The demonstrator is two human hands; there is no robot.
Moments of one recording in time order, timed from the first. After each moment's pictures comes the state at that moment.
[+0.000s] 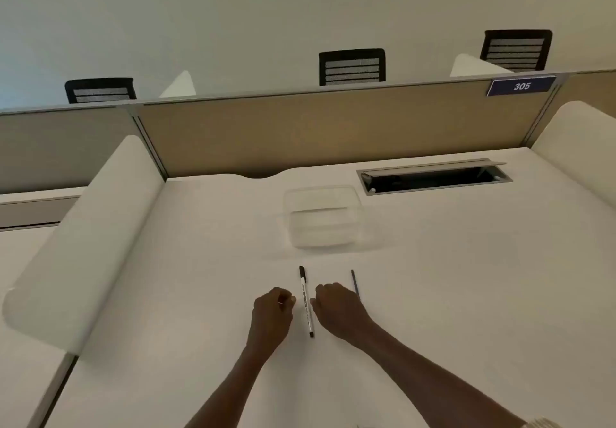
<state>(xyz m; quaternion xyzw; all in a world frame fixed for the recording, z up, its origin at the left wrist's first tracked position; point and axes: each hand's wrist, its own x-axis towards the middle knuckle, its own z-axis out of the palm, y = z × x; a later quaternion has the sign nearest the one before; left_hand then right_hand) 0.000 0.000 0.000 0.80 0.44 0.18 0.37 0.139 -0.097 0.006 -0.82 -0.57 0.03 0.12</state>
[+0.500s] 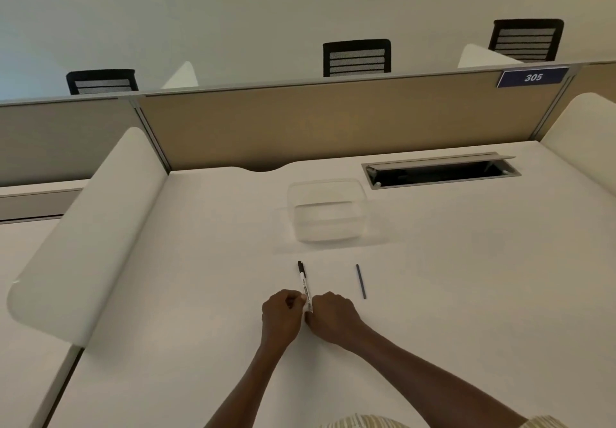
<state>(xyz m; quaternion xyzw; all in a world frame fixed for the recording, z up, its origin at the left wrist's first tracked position) 0.003 -0.017 -0.003 0.72 0.50 0.18 0.45 0.108 -0.094 0.004 -0.82 -0.53 0.18 0.08</state>
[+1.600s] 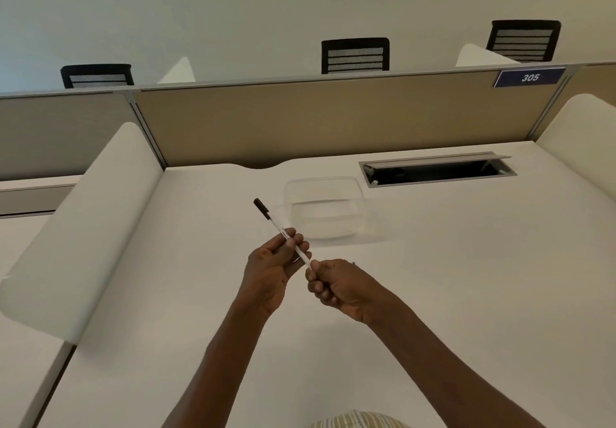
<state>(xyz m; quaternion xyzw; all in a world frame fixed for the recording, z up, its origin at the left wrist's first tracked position) 0.016 0.001 0.113 0.35 0.29 0.31 0.83 0.124 -0.106 0.113 -0.58 -0.20 0.59 0.52</state>
